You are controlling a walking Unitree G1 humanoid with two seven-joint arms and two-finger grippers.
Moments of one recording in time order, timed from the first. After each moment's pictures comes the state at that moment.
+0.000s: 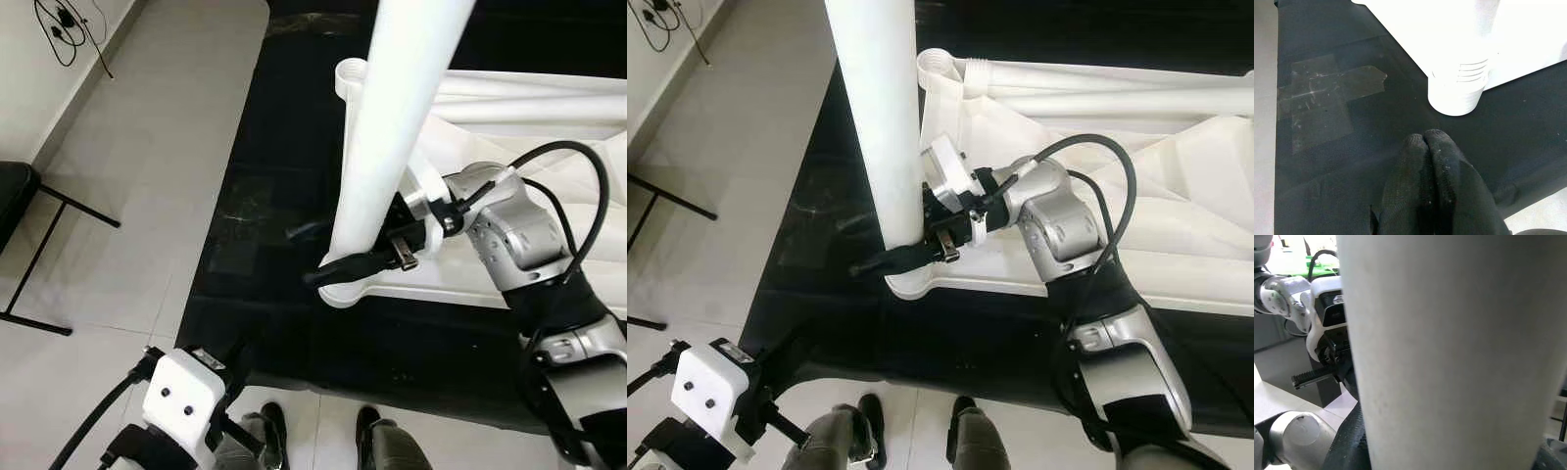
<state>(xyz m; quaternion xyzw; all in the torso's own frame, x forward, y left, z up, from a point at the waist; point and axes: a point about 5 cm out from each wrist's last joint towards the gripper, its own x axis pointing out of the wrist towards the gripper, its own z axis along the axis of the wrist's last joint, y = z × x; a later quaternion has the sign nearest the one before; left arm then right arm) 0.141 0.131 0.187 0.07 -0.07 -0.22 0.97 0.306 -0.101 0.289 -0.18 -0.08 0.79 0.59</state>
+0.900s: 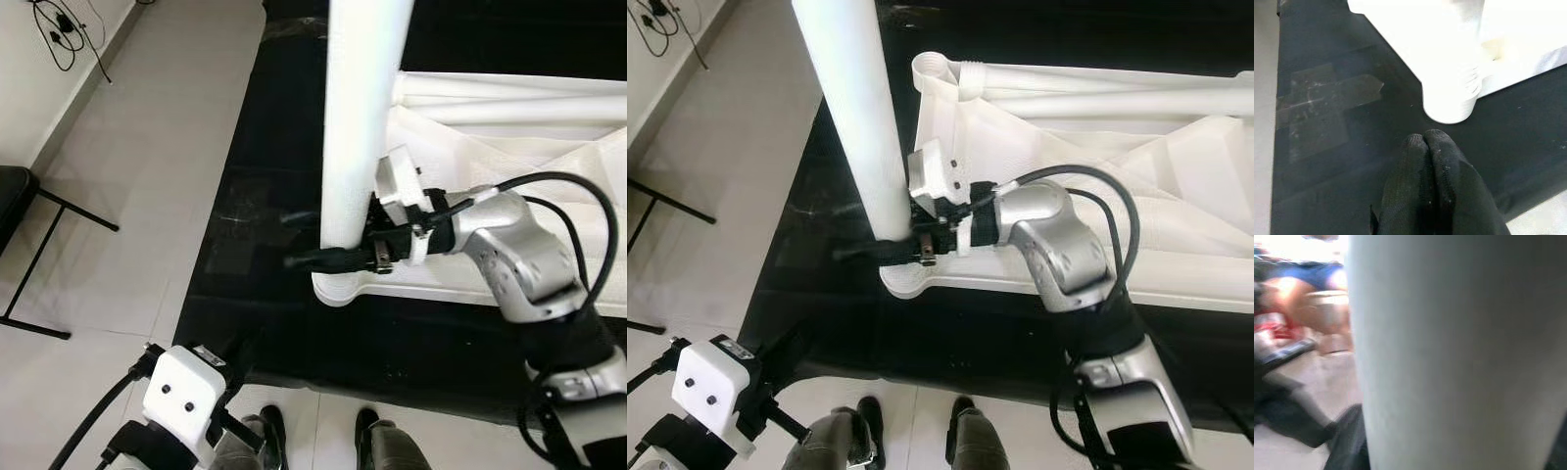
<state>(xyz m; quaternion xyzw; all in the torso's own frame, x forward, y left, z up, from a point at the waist) 0.143 0.131 0.188 0.08 -0.08 -0.21 0.97 0.284 -0.089 0.268 -0.14 -0.08 0.60 0.78</state>
